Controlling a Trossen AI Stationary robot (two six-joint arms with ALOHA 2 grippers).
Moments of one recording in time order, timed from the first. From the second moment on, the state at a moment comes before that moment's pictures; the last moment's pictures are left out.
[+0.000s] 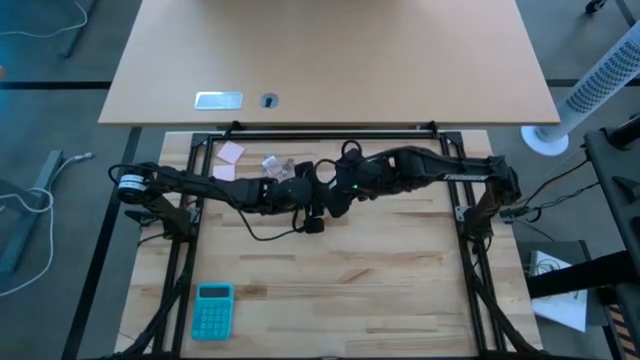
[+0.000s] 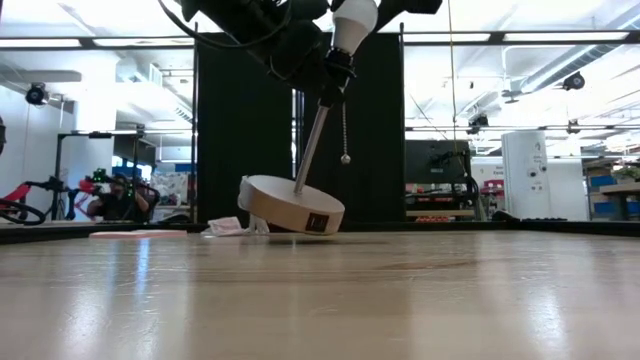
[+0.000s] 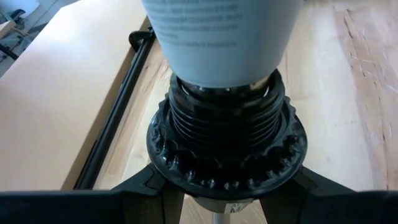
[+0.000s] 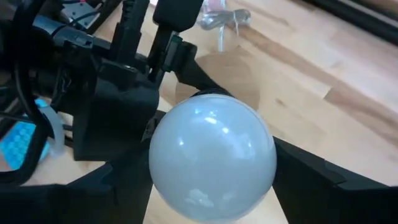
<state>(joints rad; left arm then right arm) -0.02 1.58 1.15 -0.11 -0.39 0.21 0.07 1.74 1.97 -1.20 0.26 0.88</state>
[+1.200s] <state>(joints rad) -0.02 1.58 1.15 -0.11 -0.38 0.20 0.08 1.73 2.13 -1.35 0.24 0.11</state>
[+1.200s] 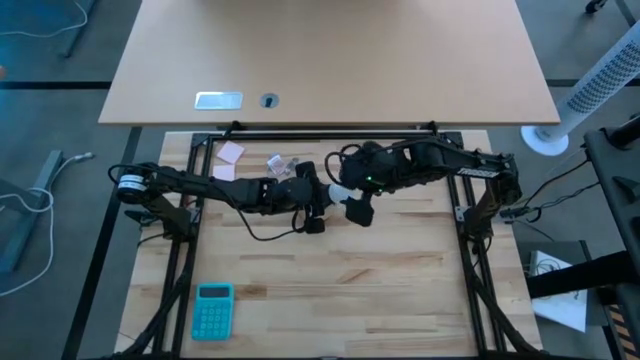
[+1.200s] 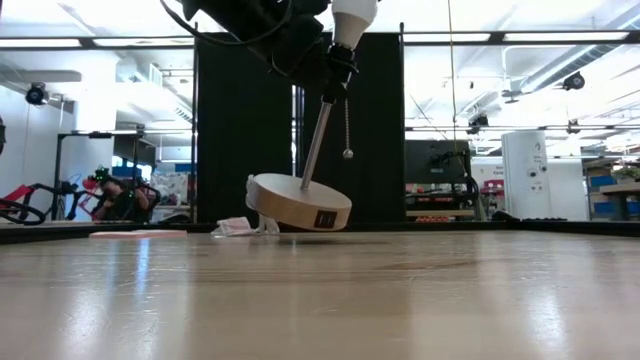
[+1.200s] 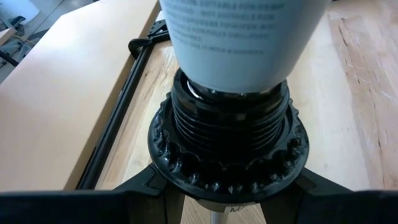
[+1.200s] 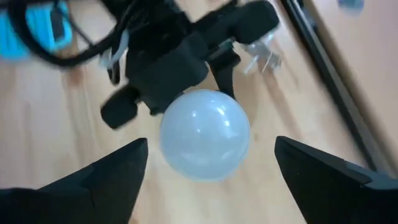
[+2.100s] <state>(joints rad) -0.02 1.59 1.15 -0.11 -0.36 0.21 0.10 1.78 2.12 -1.33 0.24 -0.85</state>
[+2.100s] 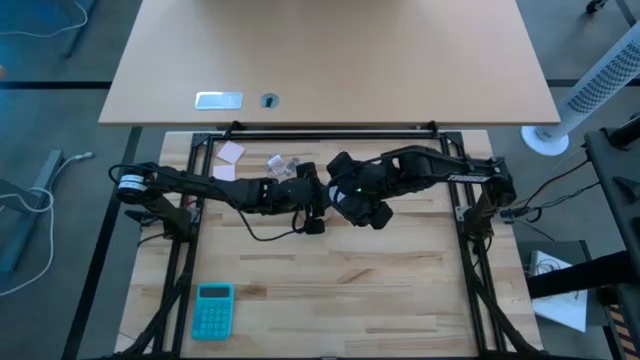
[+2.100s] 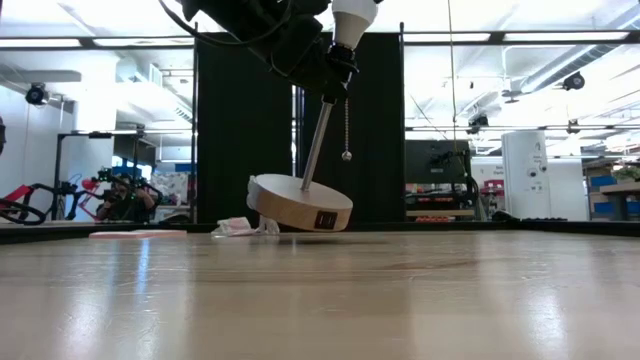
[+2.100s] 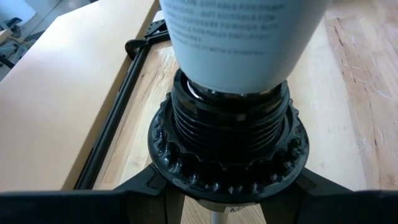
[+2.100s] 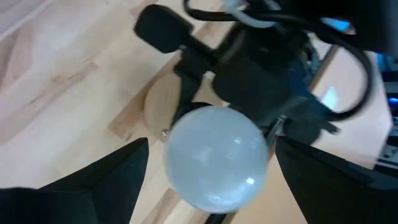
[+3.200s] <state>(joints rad) -0.02 1.59 1.15 -0.09 -0.36 0.23 0.10 1.80 2.12 -1.32 0.27 -0.24</state>
